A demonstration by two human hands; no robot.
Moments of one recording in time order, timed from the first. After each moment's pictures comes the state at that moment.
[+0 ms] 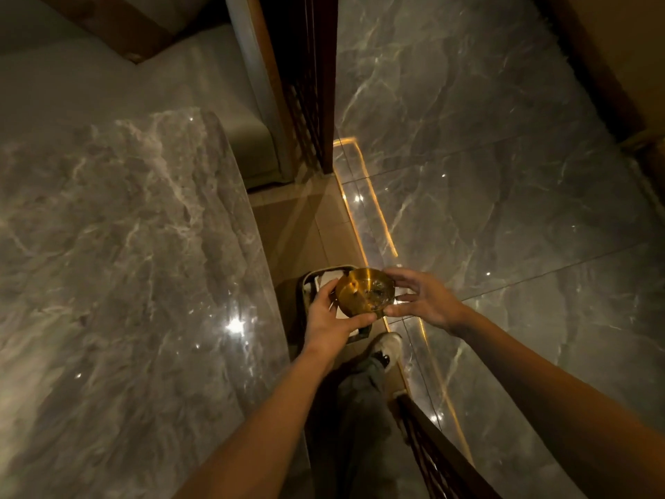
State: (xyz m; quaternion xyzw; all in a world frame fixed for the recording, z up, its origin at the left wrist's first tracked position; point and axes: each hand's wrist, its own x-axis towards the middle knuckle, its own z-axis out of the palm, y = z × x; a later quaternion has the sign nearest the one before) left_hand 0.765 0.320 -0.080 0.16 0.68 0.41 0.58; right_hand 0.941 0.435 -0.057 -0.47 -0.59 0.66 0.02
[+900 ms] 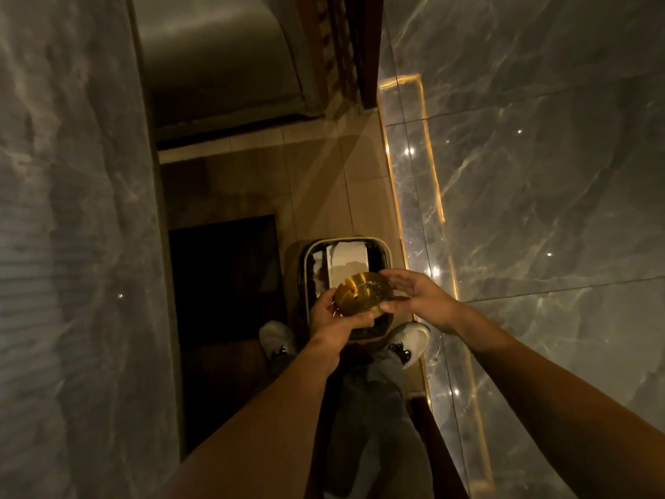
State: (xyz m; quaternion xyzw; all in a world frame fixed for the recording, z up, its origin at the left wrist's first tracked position) left_hand 0.795 0.335 -0.300 -0.06 0.75 0.35 0.56; right_hand 0.938 0.473 -0.313 -0.43 -0.50 0.75 -0.09
